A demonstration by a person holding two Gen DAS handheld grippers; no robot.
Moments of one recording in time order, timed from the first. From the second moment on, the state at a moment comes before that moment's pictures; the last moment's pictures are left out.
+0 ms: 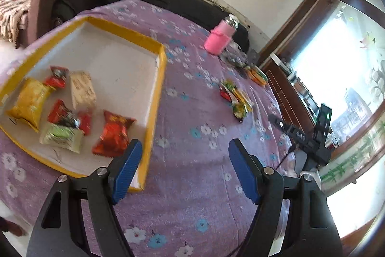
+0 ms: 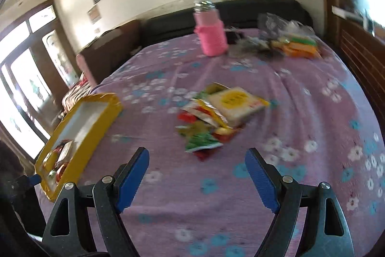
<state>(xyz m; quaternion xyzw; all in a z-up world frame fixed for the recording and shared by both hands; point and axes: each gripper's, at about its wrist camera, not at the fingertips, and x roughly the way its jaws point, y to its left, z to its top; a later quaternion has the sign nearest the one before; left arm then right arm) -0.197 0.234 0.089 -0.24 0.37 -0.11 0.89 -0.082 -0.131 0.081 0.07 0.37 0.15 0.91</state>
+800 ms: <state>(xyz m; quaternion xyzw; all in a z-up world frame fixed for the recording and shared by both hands) -0.196 0.242 0.082 -0.25 0.37 -0.11 0.89 0.050 -0.154 0.040 0.17 0.45 0.09 0.87</state>
